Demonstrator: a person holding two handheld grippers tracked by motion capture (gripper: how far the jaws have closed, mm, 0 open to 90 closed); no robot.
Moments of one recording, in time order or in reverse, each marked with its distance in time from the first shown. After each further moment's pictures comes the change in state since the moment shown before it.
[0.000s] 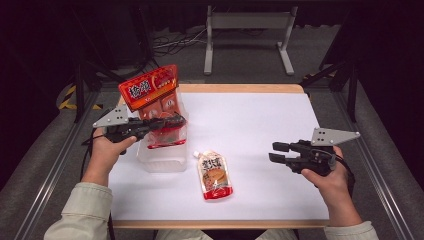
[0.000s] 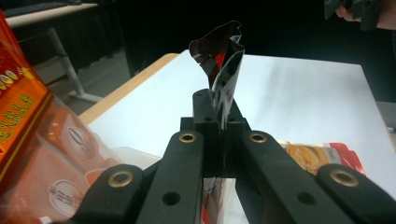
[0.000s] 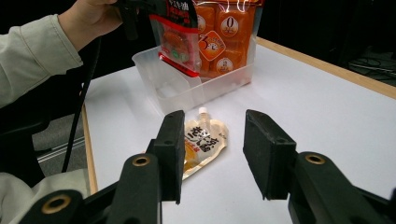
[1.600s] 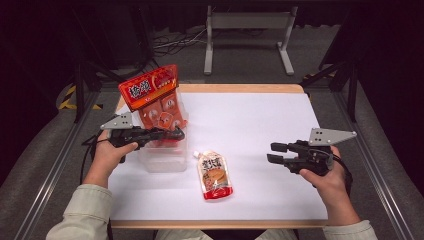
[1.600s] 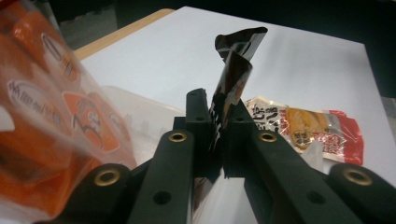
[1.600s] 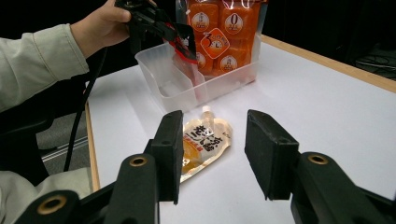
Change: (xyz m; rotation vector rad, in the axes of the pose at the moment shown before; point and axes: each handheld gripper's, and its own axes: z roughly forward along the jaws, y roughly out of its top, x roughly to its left) left arm 0.009 -0.038 0.007 0.122 -0.008 -0.141; right arm -0.002 -0.002 0.005 0.005 0.019 0.006
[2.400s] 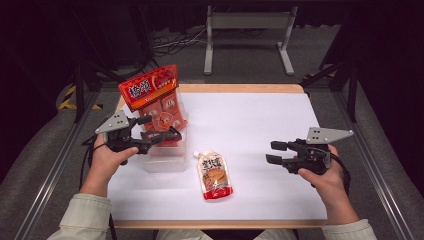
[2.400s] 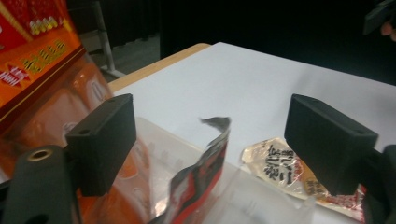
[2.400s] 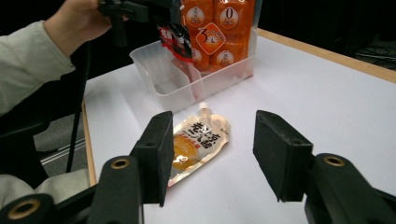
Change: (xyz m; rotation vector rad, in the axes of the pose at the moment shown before) left arm -0.036 0.023 -0.013 -0.124 0.165 -0.031; right arm -0.005 -0.003 0.005 0.014 -0.014 0.031
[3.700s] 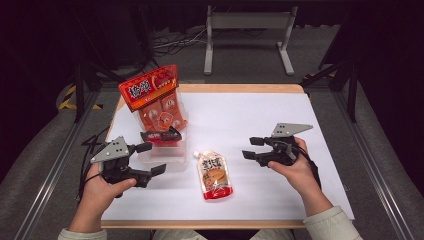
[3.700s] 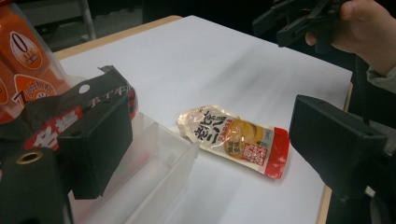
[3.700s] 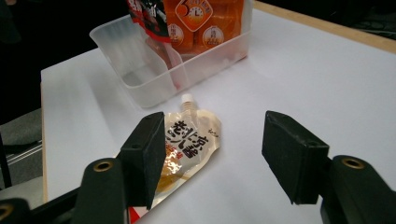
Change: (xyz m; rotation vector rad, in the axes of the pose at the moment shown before) left arm -0.072 -0.009 -0.033 0.107 -0.031 -0.067; right arm -0.010 -0.001 0.074 0.092 -0.042 0.021
